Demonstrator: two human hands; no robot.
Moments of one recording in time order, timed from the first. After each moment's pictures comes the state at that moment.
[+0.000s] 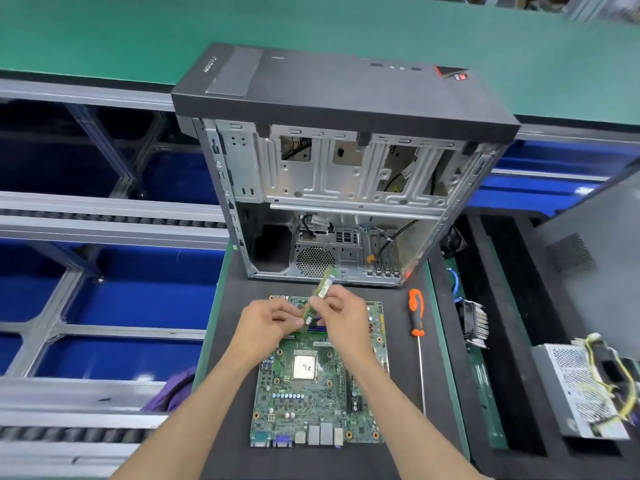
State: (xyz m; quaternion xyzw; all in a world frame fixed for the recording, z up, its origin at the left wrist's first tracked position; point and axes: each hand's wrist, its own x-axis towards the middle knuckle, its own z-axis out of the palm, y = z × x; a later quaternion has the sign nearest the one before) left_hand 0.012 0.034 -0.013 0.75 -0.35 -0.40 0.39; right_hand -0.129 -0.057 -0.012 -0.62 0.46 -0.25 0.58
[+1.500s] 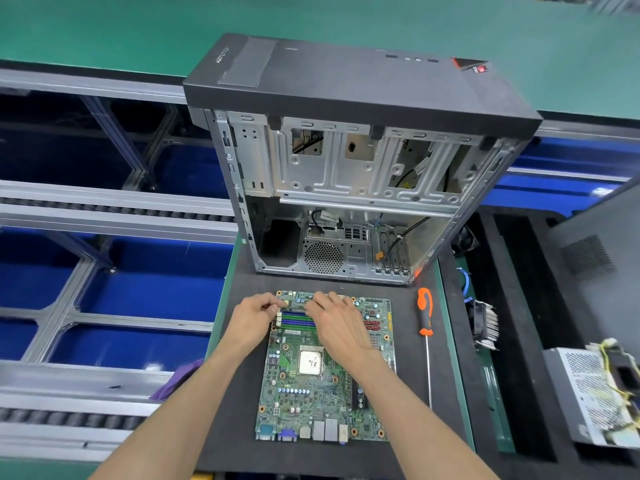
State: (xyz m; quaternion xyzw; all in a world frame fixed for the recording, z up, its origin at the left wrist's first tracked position) left_hand 0.039 0.039 -0.043 0.81 -0.30 -0.37 0.34; right_hand -0.126 -0.058 -0.037 -0.96 0.27 -0.04 0.09
